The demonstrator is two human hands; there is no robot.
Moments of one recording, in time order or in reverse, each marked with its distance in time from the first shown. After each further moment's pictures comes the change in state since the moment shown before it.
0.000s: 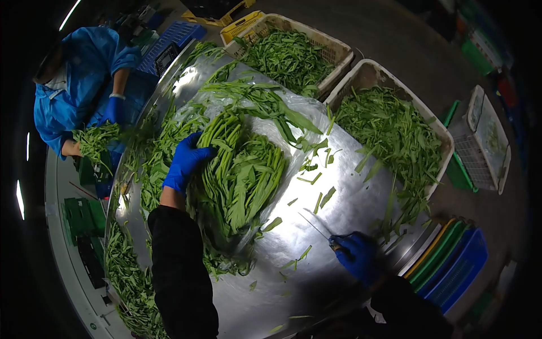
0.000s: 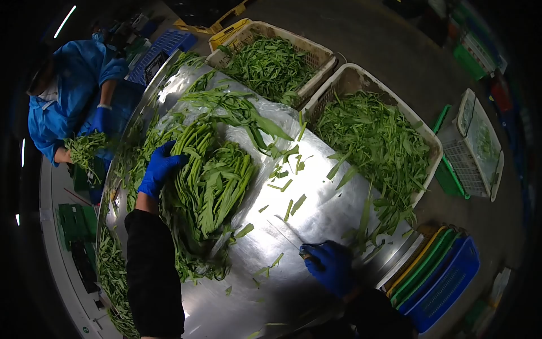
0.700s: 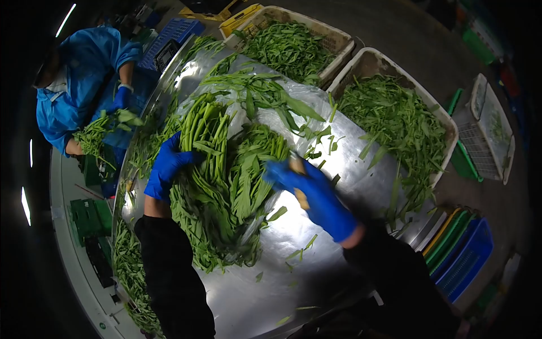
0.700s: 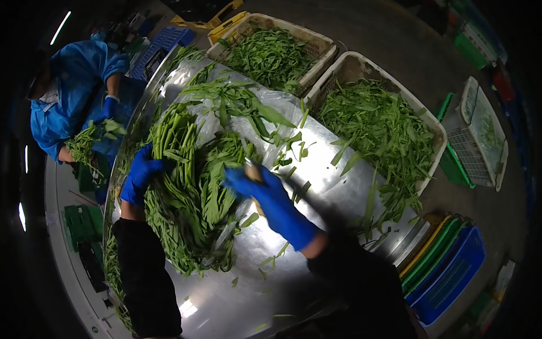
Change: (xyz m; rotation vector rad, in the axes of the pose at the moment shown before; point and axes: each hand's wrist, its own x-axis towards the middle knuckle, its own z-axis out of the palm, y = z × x) left_hand -0.043 0.036 -0.031 0.045 -0.101 -0.007; right_hand 0.158 -0.090 0.035 1.474 -0.151 0.478
